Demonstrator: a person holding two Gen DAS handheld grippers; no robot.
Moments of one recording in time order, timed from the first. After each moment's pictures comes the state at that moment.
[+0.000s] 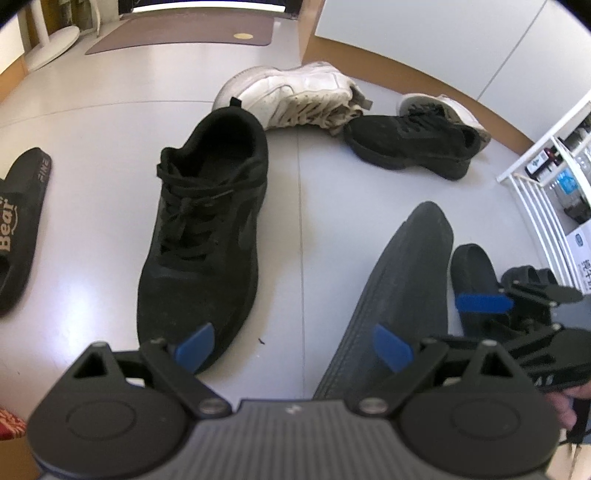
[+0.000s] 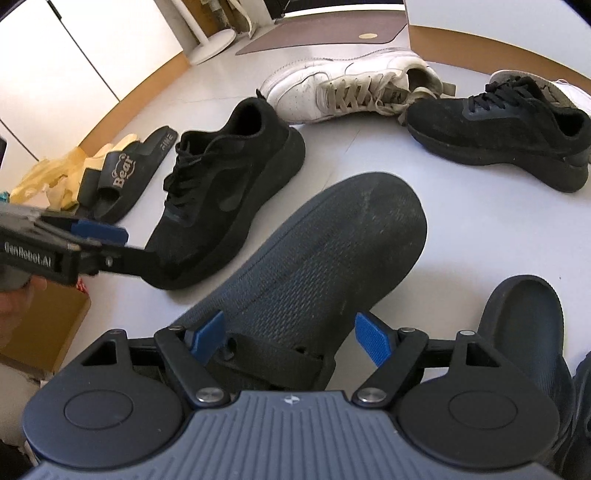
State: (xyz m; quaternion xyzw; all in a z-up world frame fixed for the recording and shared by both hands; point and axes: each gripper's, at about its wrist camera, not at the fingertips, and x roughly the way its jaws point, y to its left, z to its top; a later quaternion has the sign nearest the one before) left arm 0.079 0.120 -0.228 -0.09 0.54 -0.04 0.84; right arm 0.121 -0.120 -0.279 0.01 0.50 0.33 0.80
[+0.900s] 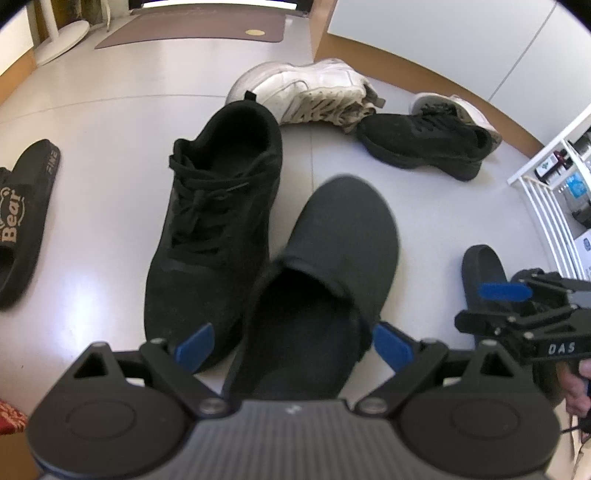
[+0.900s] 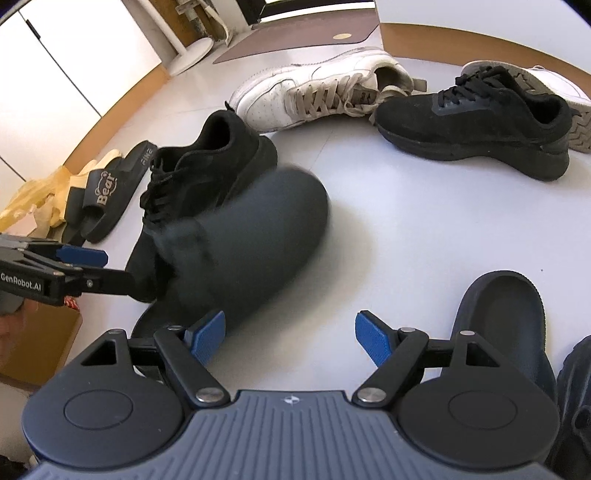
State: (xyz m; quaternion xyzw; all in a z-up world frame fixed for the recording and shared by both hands) left arm 0.079 0.124 -0.232 -0.09 0.54 -0.03 0.84; right arm 0.133 -0.137 -0.285 0.02 0.51 0.31 0.80
